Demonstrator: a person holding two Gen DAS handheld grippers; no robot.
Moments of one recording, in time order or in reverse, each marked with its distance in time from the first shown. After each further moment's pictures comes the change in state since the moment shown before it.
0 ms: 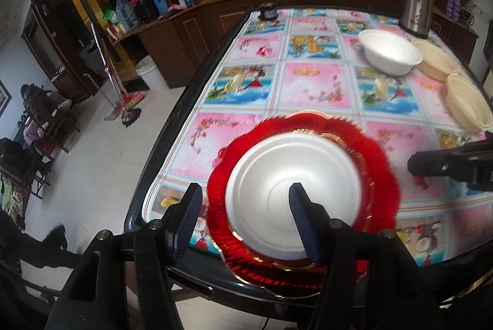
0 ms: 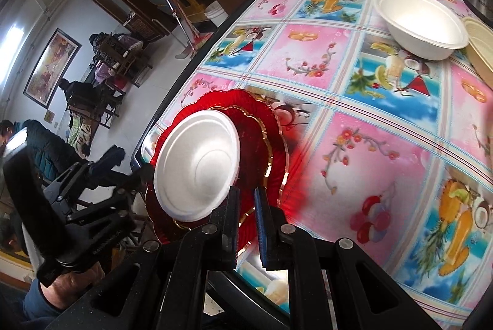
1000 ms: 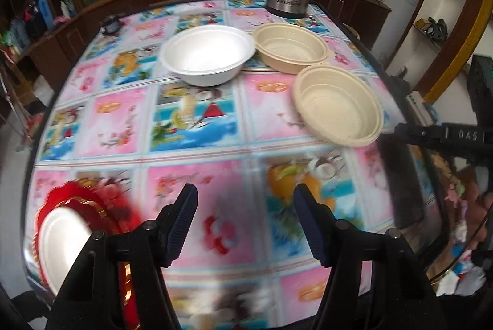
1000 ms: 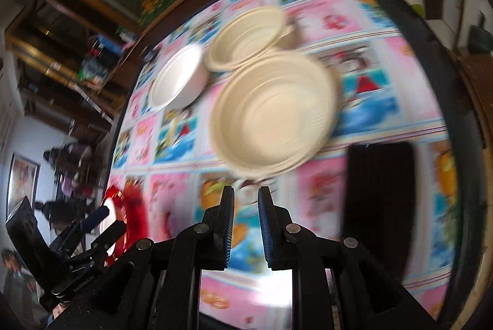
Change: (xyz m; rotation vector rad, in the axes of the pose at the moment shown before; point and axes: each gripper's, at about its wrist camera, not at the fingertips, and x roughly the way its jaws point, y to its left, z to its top) left arm 0.014 -0.221 0.074 0.166 0.105 -0.456; right arm -0.185 -0.240 -0.065 0.487 -0.255 -0.172
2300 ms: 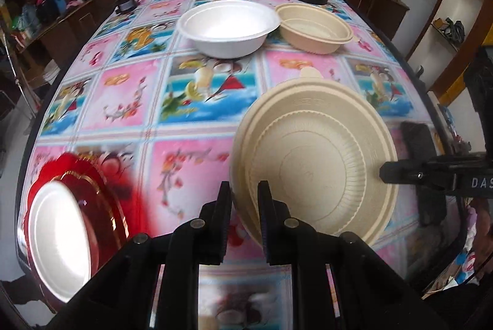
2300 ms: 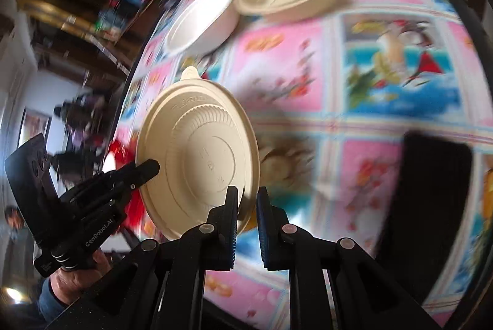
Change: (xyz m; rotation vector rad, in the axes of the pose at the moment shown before) left arm 0.016 0.022 -0.037 -0.046 0.027 0.078; right arm 0.061 0.048 -0.025 -0.187 0.253 0.102
